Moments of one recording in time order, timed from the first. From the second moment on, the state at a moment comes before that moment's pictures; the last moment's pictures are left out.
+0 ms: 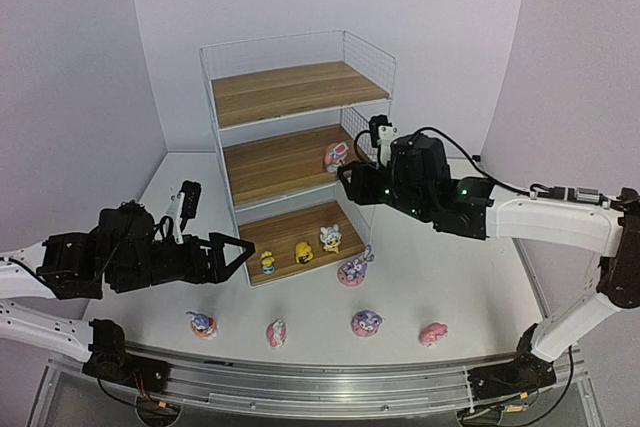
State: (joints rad) left arm -1.23 0.77 0.69 -0.33 -0.31 -0.83; right arm 0.93 1.50 1.15 -0.01 0.34 0.45
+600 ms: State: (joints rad) left arm -1.23 0.75 0.67 -0.33 -0.31 -0.83; right arm 0.95 1.55 1.15 0.12 0.44 0.50
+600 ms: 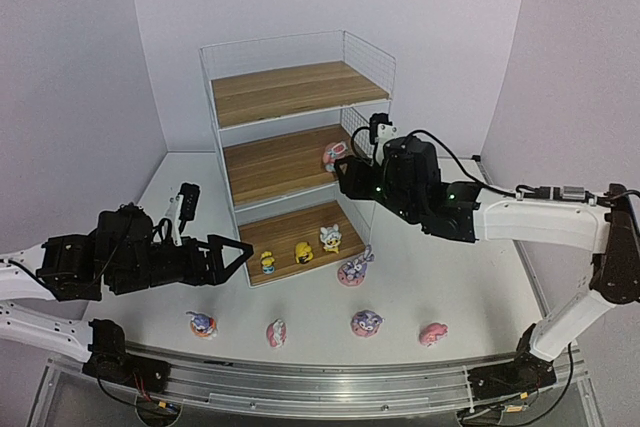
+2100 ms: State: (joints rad) left arm -1.23 0.73 0.64 -0.31 -0.29 -0.84; right arm 1.01 1.54 1.16 0.13 0.51 0.47
